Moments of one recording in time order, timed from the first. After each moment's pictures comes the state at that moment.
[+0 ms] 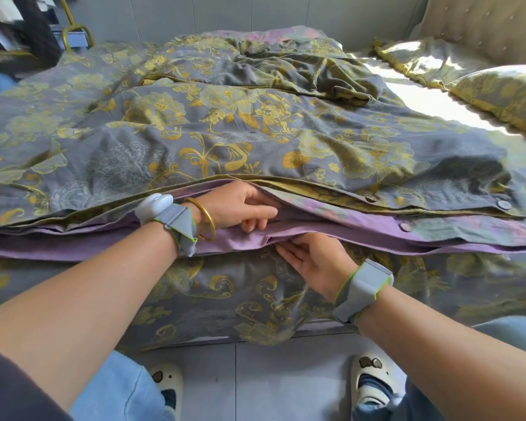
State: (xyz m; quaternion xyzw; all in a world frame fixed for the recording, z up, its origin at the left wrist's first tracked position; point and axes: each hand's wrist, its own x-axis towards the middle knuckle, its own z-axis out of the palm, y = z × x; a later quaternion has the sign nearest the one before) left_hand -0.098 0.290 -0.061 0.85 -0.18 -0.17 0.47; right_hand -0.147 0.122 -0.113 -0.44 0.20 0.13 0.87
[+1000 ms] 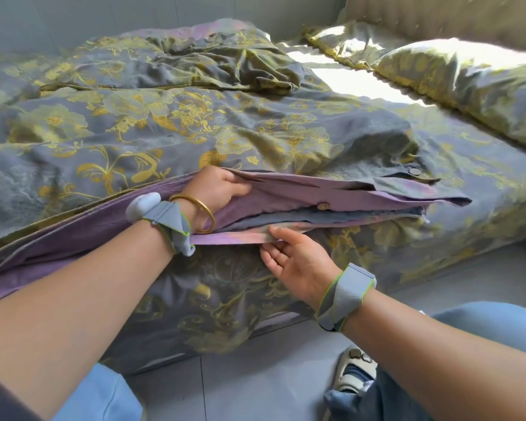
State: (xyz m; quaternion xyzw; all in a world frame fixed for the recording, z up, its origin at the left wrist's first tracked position) left_hand -0.058 0.180 -0.070 0.87 -0.09 -0.06 0.48; right_hand -0.161 0.040 -0.119 -0.37 0.26 0.10 0.89
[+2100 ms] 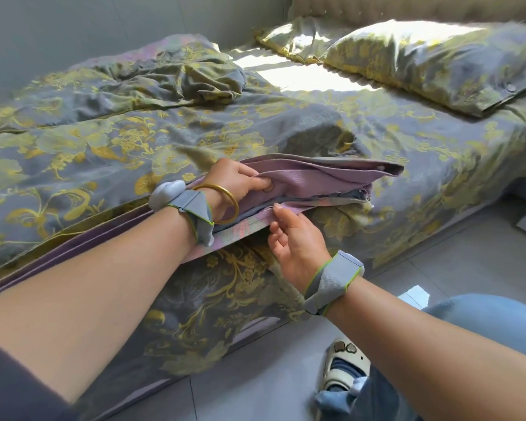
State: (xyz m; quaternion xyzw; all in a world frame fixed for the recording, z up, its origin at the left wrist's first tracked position) left_hand -0.074 0.050 -0.037 0.87 -0.14 -0.07 0.46; right_hand -0.162 -0.038 -0.104 -0.32 0.27 -0.05 0.91
